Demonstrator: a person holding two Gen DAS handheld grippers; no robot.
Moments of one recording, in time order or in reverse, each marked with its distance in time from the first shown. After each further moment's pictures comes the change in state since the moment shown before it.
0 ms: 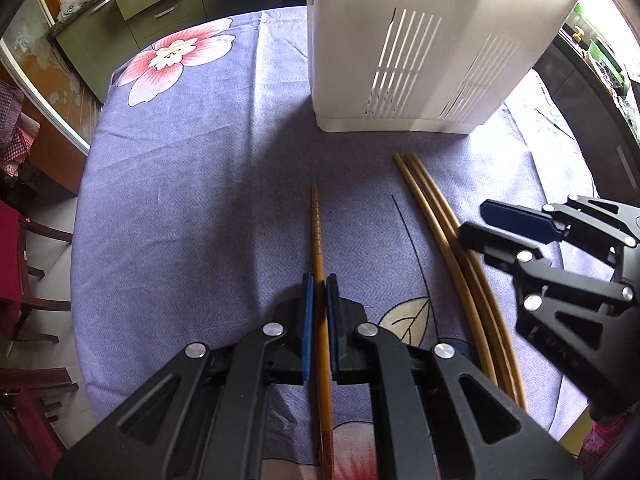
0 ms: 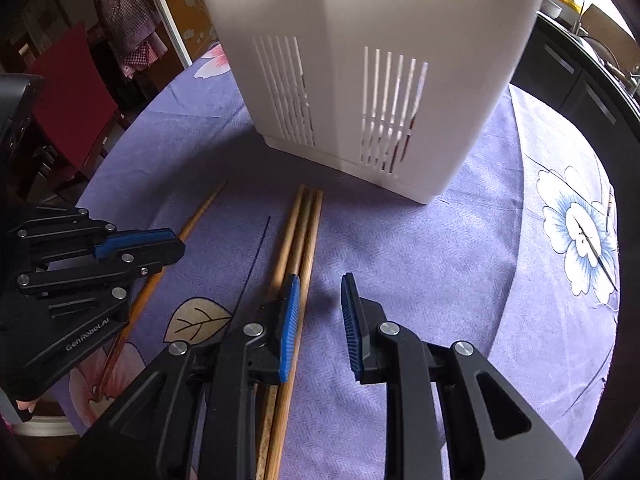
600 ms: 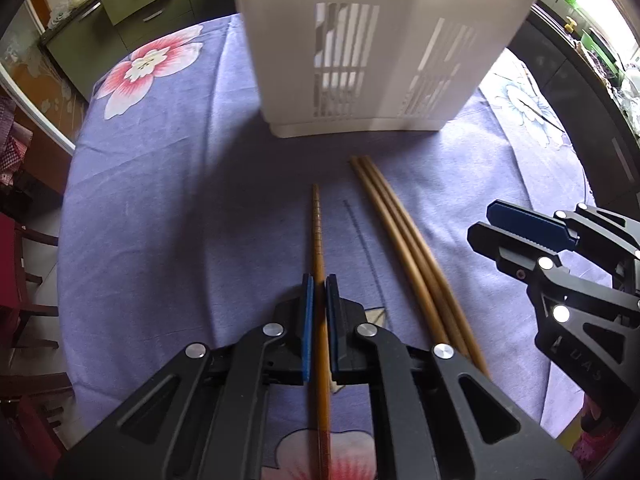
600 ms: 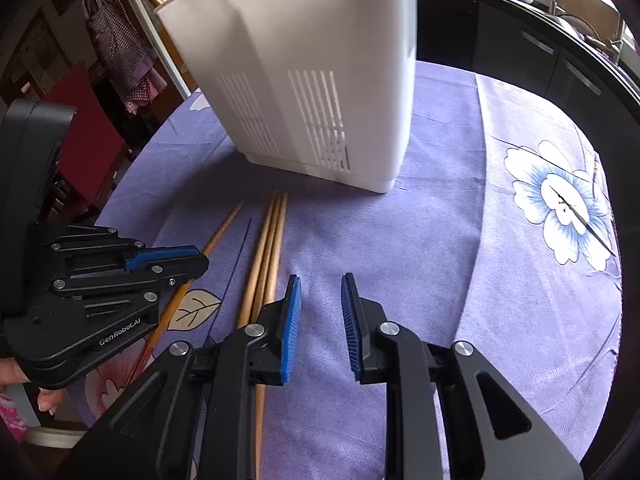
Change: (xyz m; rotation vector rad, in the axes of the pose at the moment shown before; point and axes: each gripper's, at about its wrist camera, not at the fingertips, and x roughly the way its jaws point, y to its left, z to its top) left arm 0.003 -0.024 0.005 0.018 0.012 0.000; right arm -0.020 -0.027 -0.016 0.062 -0.079 0.093
